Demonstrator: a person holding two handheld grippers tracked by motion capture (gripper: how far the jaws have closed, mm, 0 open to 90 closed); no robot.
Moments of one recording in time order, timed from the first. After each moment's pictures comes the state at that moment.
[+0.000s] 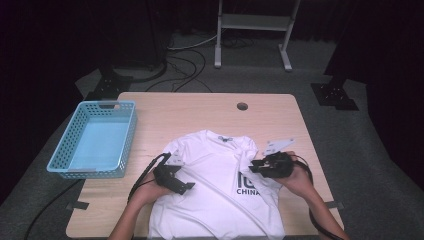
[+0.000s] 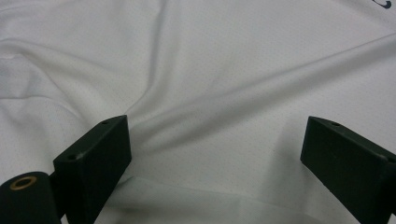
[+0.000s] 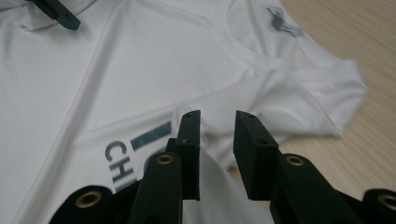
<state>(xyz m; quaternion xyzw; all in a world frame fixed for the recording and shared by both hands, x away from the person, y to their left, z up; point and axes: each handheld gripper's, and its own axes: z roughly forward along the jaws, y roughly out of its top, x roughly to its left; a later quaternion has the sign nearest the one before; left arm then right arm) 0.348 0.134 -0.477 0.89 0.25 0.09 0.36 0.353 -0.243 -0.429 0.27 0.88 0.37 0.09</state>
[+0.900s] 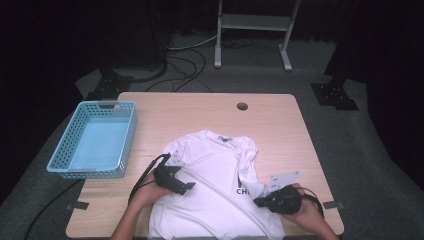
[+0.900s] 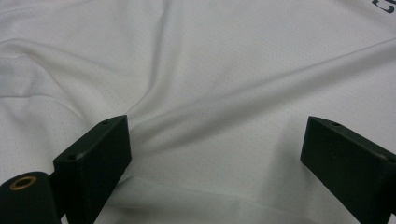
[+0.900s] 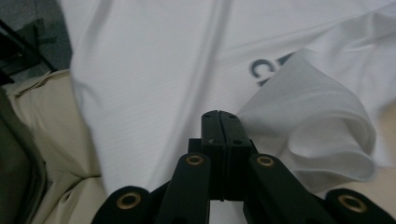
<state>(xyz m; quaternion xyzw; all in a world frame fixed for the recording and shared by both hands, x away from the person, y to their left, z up) 0.346 0.134 -0.479 0.89 0.26 0.10 0.37 0.262 -0.235 -0.450 0.23 0.91 0.35 0.02</state>
